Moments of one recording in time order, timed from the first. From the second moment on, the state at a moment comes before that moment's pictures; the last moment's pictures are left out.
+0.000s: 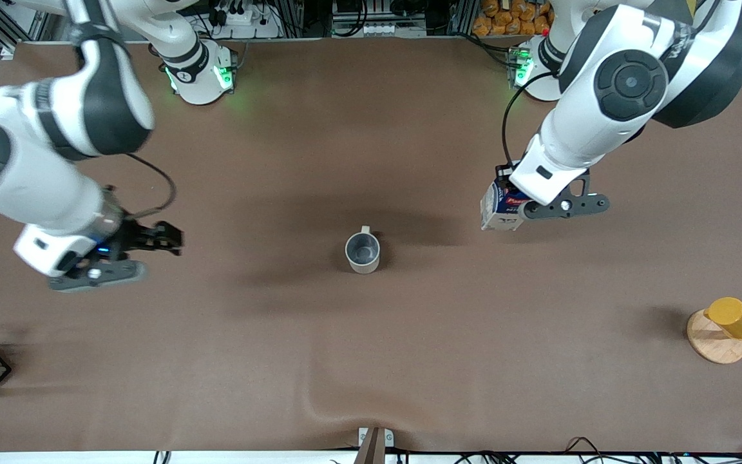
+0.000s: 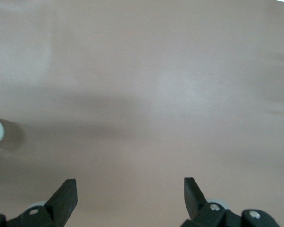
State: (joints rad) left arm -0.21 0.20 -0.26 -1.56 0.00 1.61 -0.54; right arm 0.23 0.28 -0.10 -1.50 0.01 1.79 -0.05
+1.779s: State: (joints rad) left arm -0.61 0.61 -0.26 -1.36 0.00 1.86 -0.92; right arm -0.02 -0.02 -0.07 -1.55 0.01 1.53 -0.09
